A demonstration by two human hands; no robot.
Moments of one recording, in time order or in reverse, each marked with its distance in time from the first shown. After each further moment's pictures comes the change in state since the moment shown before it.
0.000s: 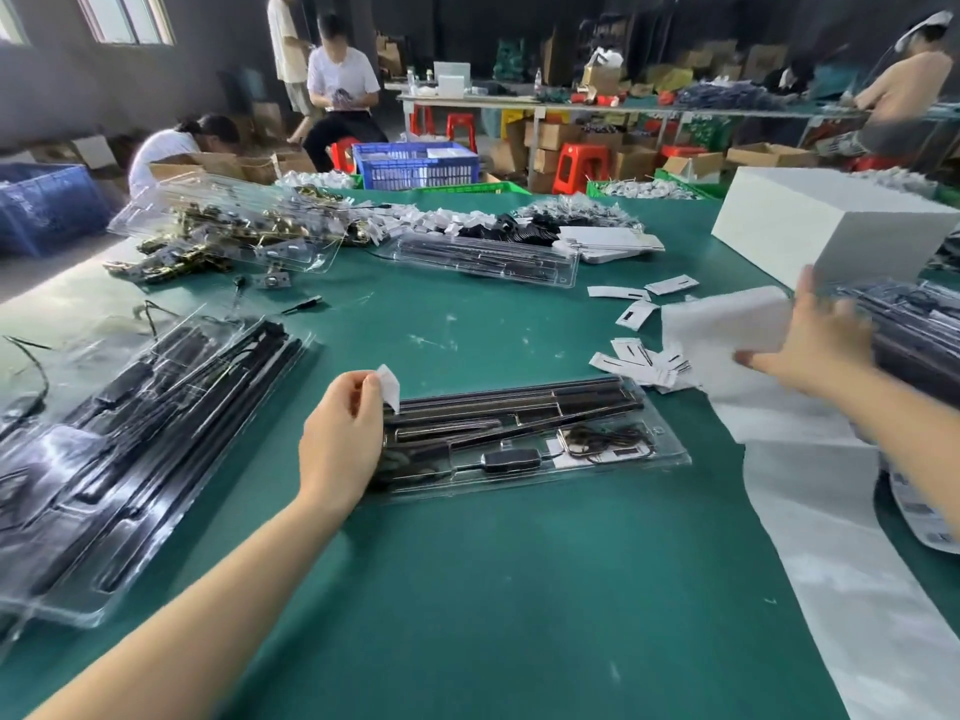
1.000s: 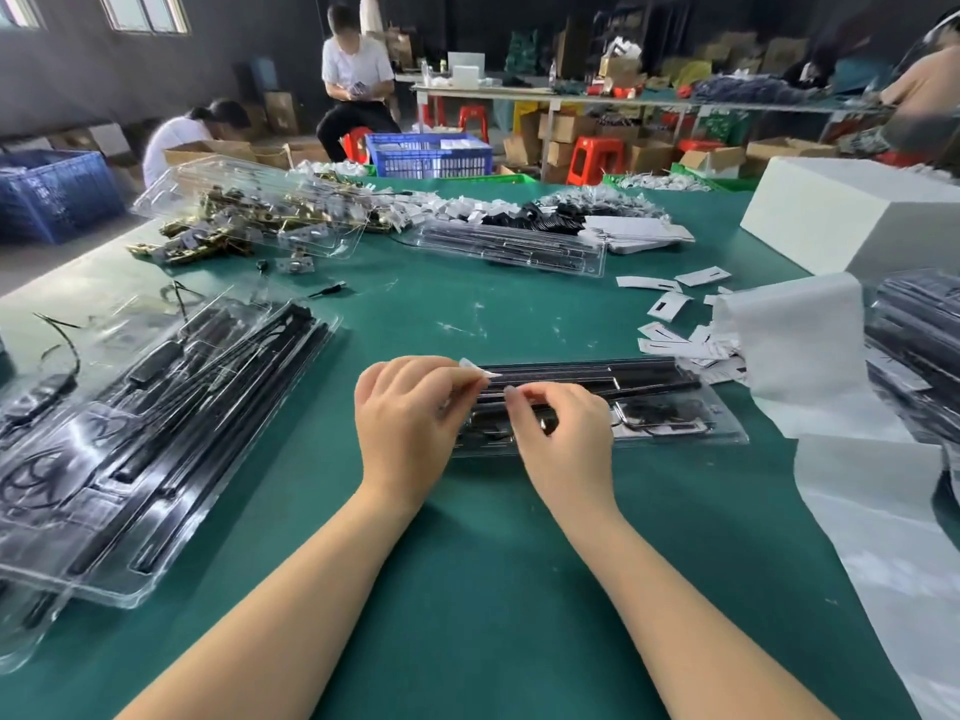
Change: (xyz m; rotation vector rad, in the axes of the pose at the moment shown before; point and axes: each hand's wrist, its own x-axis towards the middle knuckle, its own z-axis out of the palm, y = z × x) left_hand -0.011 0.008 0.013 0.166 0.269 0.856; right_hand -0.177 -0.174 0.121 0.737 0.128 -0.399
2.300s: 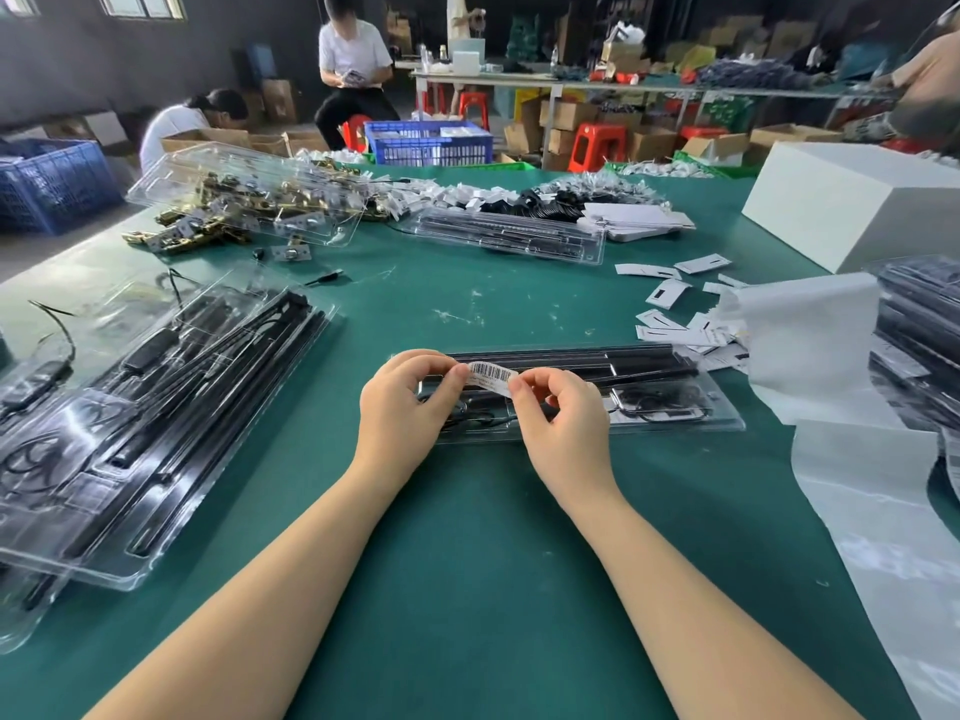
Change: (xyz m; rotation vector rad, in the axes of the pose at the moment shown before) left_hand -0.005 -0.011 0.006 -0.373 -0.254 -0.460; right_hand -0.002 -0.009 -0.007 0.124 -0.002 0.074
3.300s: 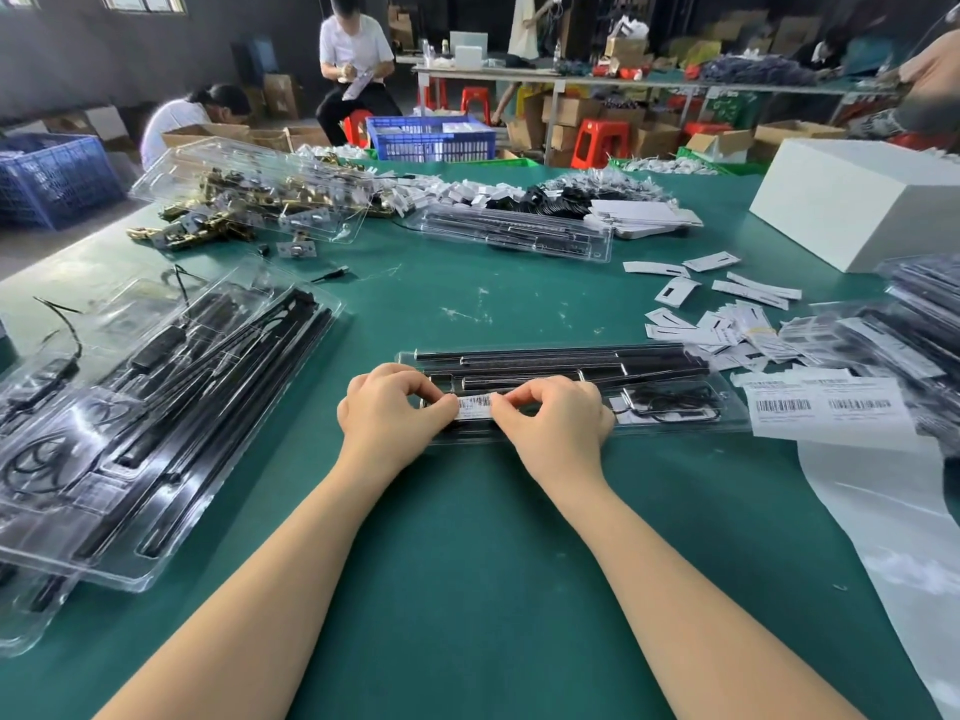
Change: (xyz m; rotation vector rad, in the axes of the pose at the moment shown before) left_hand 0.004 -0.007 -0.019 0.338 -0.162 -0.361; right_hand 0.007 0.003 0.024 -0.351 -0.065 0.130
